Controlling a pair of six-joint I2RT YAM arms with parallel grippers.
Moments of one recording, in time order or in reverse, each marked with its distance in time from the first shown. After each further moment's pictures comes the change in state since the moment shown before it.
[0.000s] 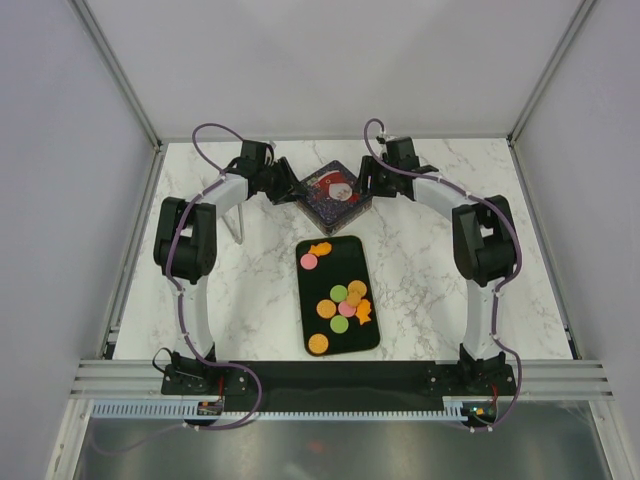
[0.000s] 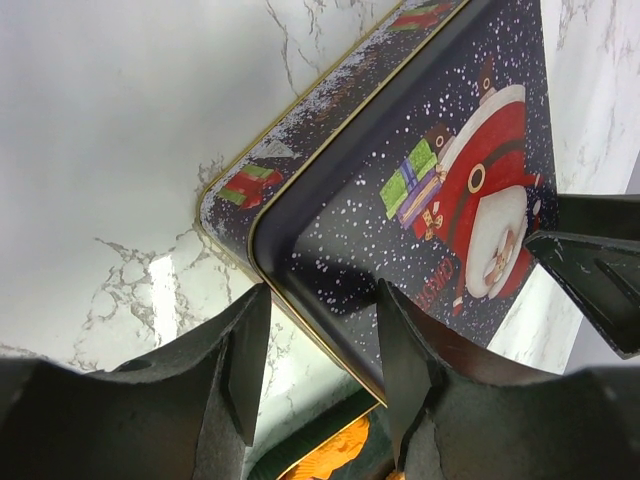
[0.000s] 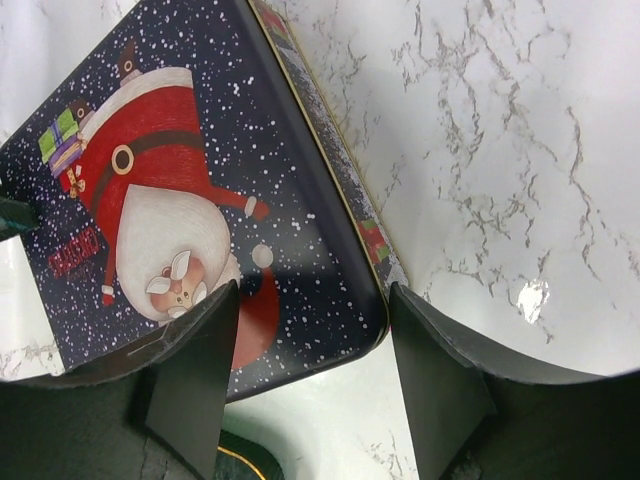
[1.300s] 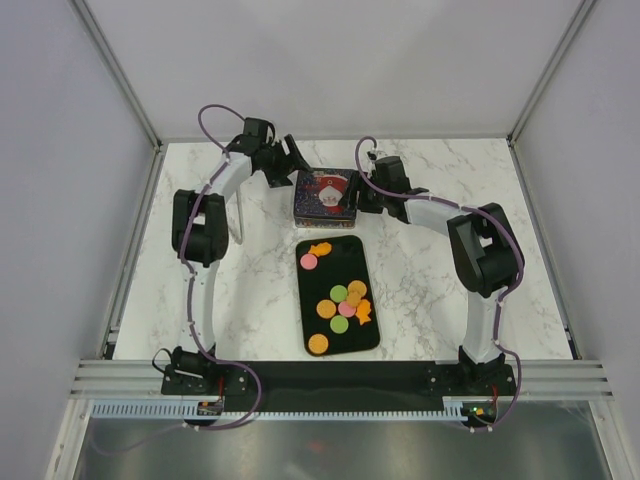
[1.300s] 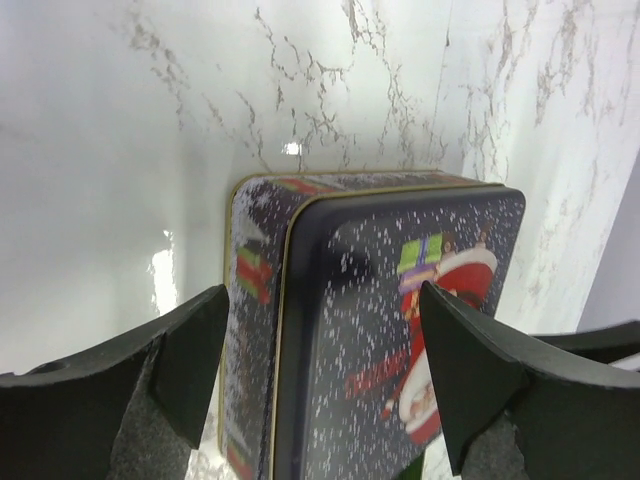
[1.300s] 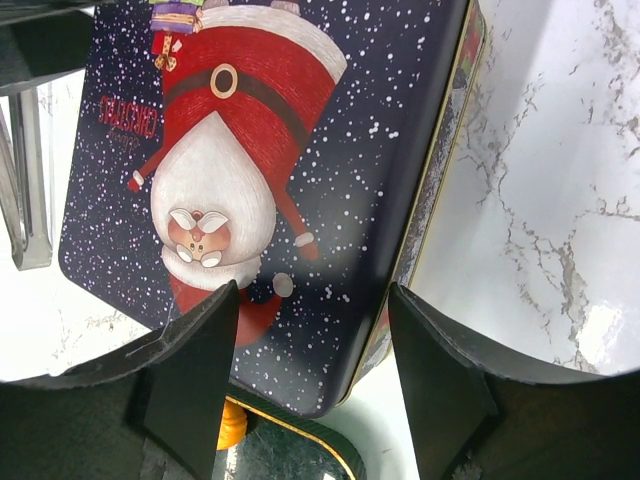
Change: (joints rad) left arm 0.027 0.273 0.495 -0.253 0.013 0.032; right arm 0.087 -0.107 -0.278 0.272 -0.001 0.138
